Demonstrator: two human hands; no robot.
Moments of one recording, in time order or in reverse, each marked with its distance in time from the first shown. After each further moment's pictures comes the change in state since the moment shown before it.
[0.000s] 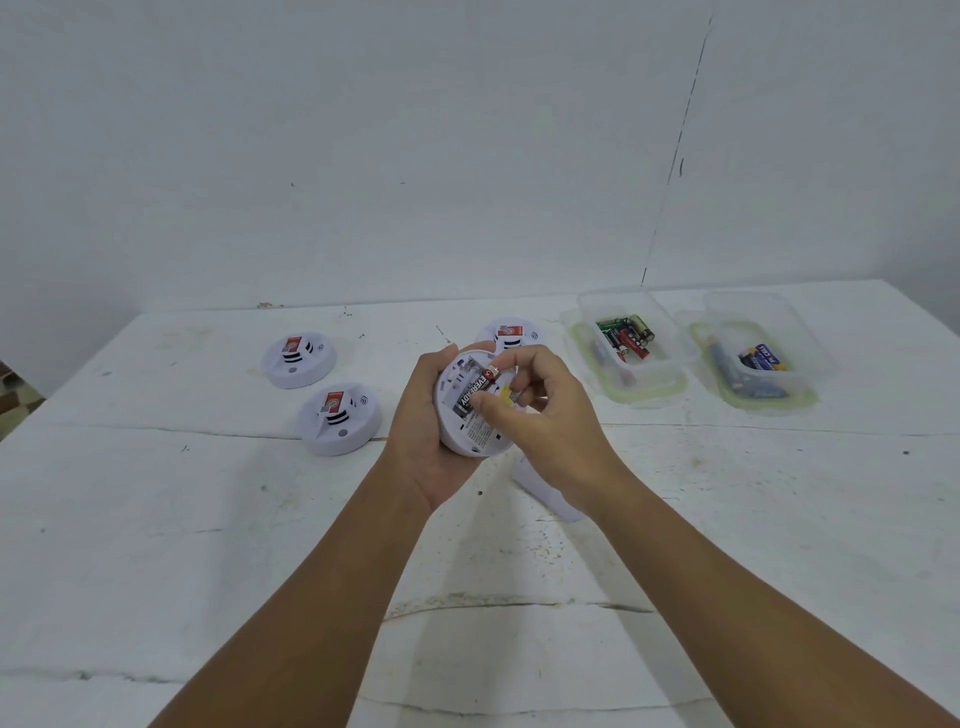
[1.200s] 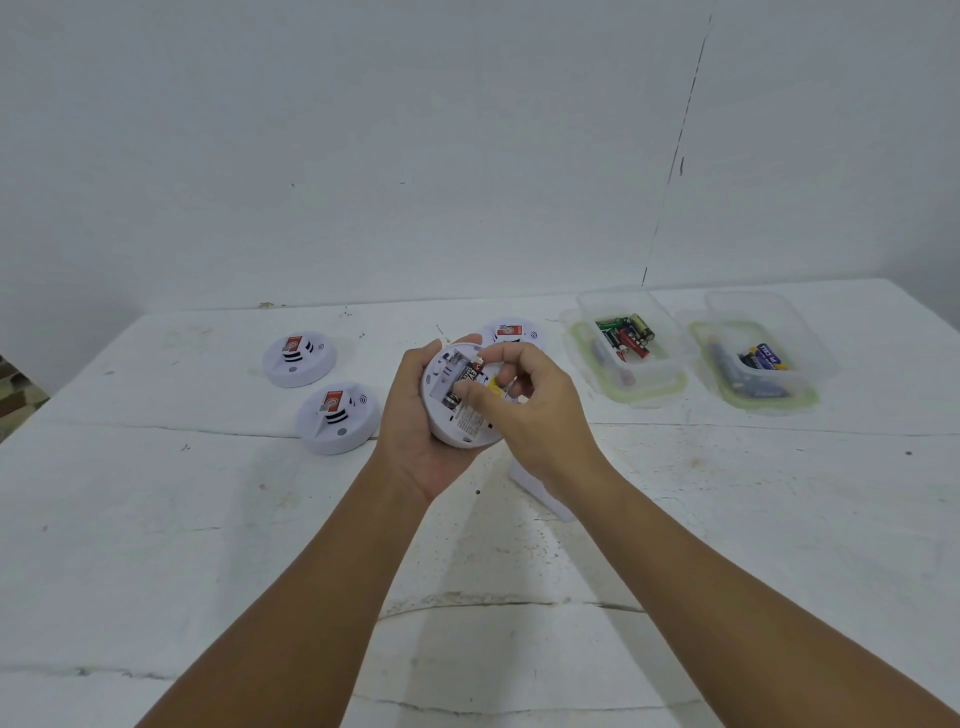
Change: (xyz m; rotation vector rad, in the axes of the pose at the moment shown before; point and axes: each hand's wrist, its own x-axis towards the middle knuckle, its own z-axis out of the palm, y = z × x) left_hand -0.001 0.003 0.002 -0.052 0.053 0.033; right_hand 0.007 -0.004 0.011 -0.007 0.045 0.022
